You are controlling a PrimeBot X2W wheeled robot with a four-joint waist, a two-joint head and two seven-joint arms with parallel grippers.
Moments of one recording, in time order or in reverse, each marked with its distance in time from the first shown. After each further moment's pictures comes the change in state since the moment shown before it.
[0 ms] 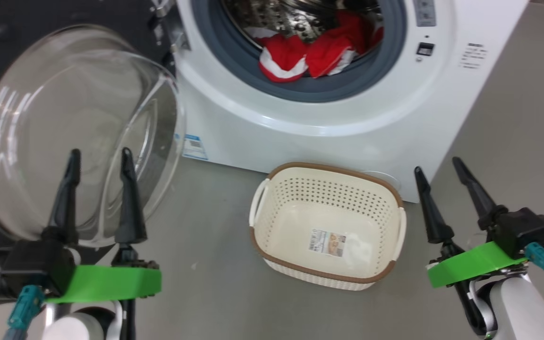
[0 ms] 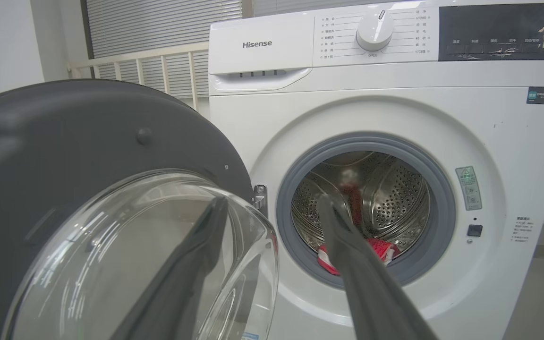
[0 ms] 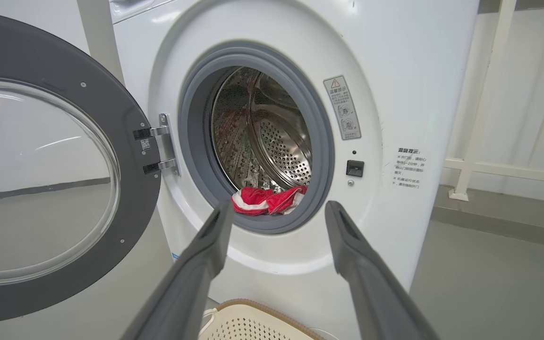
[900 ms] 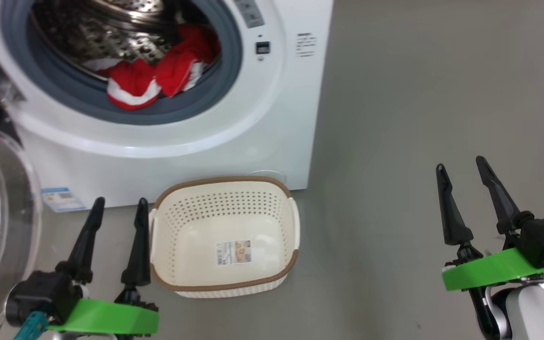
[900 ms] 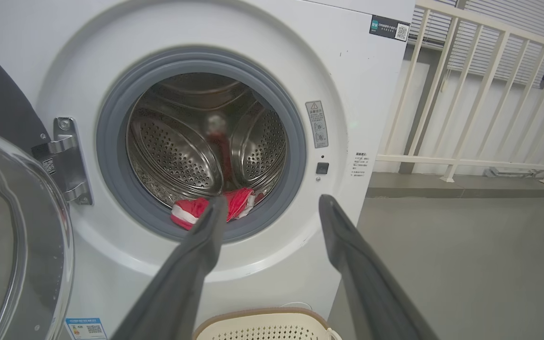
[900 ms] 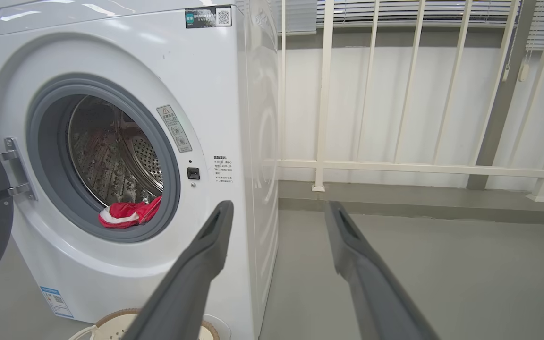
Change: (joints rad) left arm 0.110 -0.025 0.030 0.132 -0.082 -0.206 -0.074; right arm 0.046 0.012 -0.073 -0.085 0.005 0.000 0.000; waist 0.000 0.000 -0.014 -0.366
